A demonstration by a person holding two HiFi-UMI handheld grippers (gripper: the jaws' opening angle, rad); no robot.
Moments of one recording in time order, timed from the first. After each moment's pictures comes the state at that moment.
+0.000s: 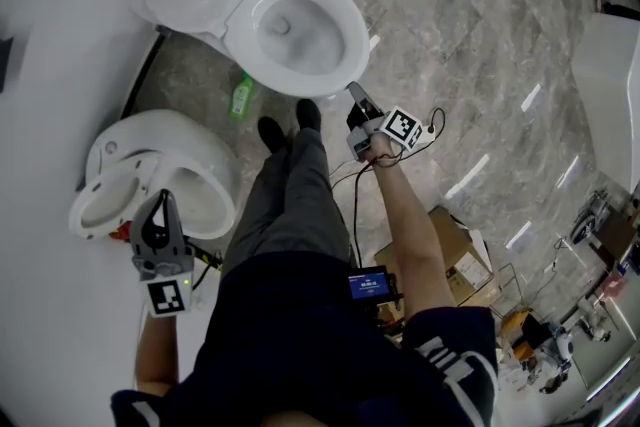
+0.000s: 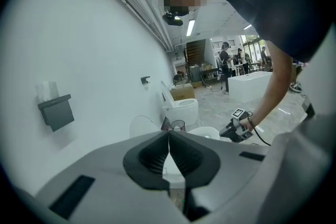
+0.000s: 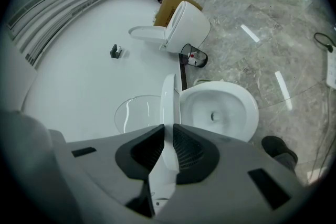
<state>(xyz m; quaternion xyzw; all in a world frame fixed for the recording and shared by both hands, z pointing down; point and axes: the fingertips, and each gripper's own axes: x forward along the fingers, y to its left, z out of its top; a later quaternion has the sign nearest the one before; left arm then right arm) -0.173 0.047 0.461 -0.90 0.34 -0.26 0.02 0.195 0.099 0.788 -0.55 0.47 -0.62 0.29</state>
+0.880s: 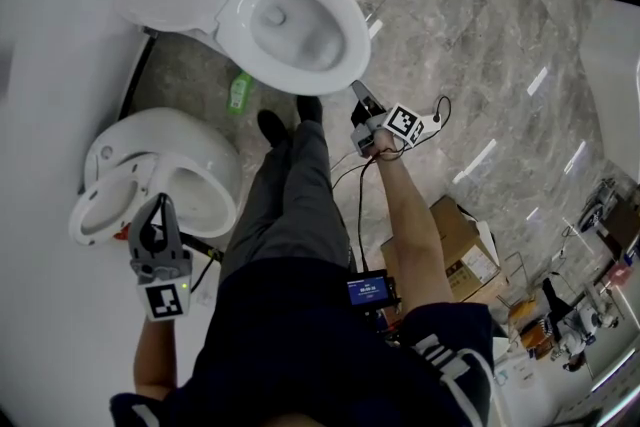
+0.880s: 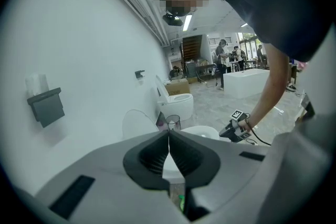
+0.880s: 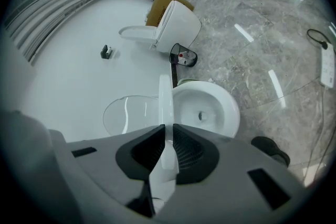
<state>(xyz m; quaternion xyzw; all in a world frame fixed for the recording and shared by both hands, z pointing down) -0.157 0.043 0.495 -0.90 0.32 -0.28 0.01 0.211 0.129 0.858 -0.56 0.45 -0.64 0.28</state>
